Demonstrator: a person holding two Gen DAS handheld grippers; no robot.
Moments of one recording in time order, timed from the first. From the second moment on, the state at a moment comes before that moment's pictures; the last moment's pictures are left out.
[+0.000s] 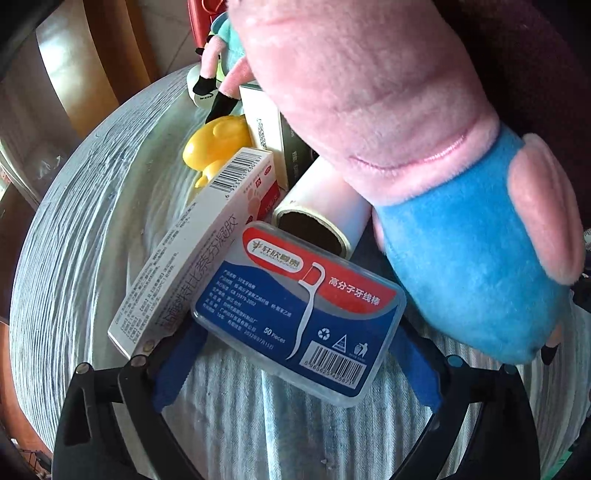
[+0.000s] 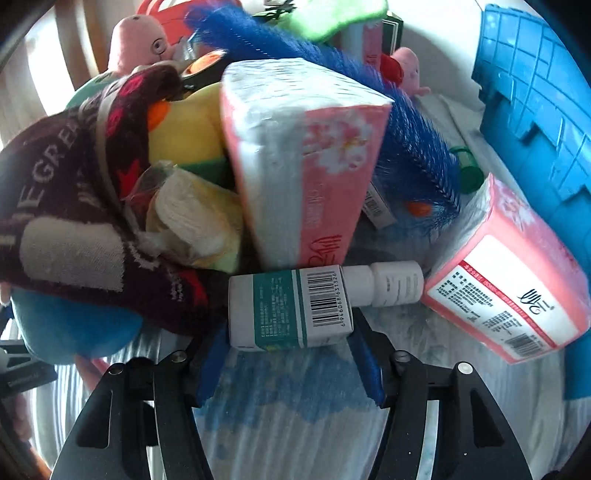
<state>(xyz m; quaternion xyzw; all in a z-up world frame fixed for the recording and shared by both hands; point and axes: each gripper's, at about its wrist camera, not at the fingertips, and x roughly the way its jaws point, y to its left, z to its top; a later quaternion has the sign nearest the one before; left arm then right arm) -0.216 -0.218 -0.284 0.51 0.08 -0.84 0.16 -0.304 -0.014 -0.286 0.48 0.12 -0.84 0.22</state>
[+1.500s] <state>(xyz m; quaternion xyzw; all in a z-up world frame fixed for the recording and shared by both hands) -0.180 -0.017 -0.042 0.28 0.01 -0.95 0.11 -0.214 0.157 -0.009 0.23 0.11 -0.95 0.21</state>
